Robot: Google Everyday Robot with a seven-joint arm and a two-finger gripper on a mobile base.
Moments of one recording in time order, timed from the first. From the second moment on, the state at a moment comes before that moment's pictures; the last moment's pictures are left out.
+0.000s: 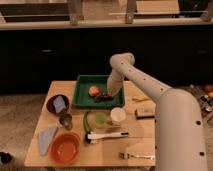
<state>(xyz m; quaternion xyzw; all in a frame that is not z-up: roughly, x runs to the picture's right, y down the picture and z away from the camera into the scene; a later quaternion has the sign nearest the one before) 0.048 0.035 0.899 -0.21 -0.30 -0.56 0.75</state>
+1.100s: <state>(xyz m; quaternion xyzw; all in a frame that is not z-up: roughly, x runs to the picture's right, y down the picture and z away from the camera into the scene) 0.018 0.046 0.911 -0.27 -0.25 -0.41 0.83</state>
